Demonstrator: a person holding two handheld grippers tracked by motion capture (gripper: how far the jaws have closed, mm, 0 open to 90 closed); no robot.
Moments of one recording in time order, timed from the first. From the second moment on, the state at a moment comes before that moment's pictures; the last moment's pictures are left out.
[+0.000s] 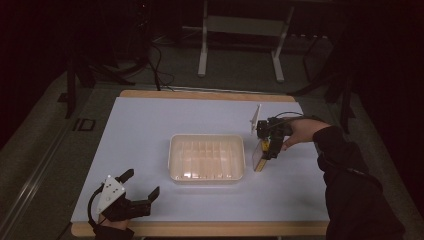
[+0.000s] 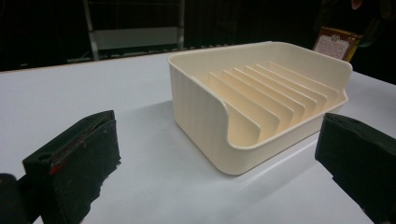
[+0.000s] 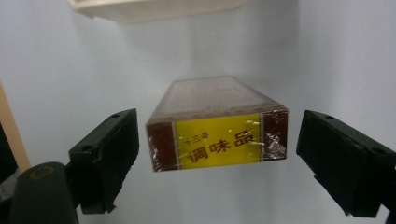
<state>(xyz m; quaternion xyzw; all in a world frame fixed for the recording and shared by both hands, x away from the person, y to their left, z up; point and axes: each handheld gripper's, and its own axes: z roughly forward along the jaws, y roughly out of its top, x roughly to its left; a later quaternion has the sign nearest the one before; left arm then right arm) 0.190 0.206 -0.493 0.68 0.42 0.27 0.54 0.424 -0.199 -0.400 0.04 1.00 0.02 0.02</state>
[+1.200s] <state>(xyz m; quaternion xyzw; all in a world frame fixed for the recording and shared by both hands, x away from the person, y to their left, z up) 0.190 0.205 -0.492 0.68 0.42 0.27 0.54 0.413 -0.208 -0.368 -0.01 1.00 0.04 0.00</state>
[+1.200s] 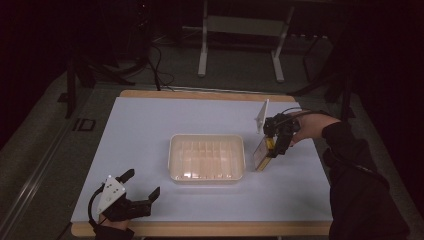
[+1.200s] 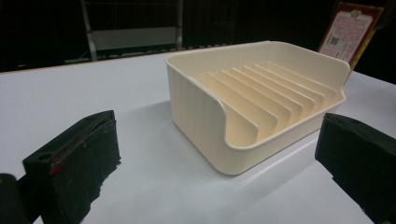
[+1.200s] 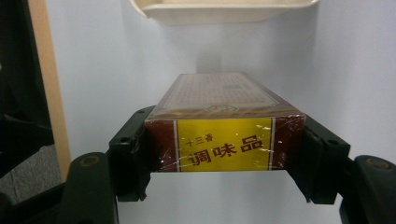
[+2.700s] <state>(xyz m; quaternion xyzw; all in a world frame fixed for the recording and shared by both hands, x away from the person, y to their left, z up) 0.189 0.202 -0.492 0.69 0.40 0.27 0.54 0.389 -0.141 -0.309 -0.07 0.99 0.12 0.01</state>
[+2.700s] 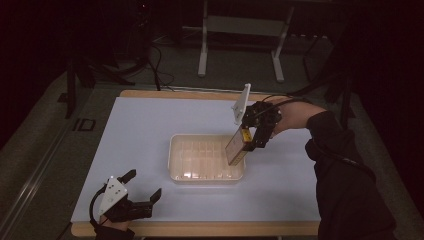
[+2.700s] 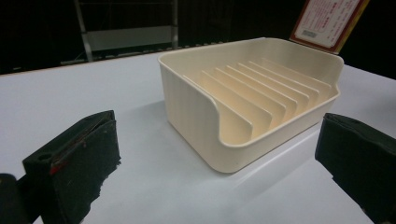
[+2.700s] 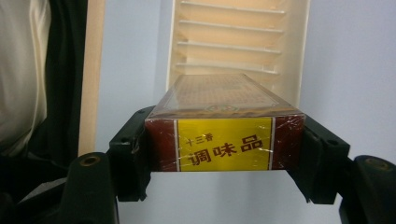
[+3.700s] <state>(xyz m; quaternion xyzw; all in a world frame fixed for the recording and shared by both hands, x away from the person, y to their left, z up) 0.188 0.203 -0.492 0.69 0.40 0.28 0.54 0.398 -0.094 -0.334 -0.06 0.98 0.16 0.00</state>
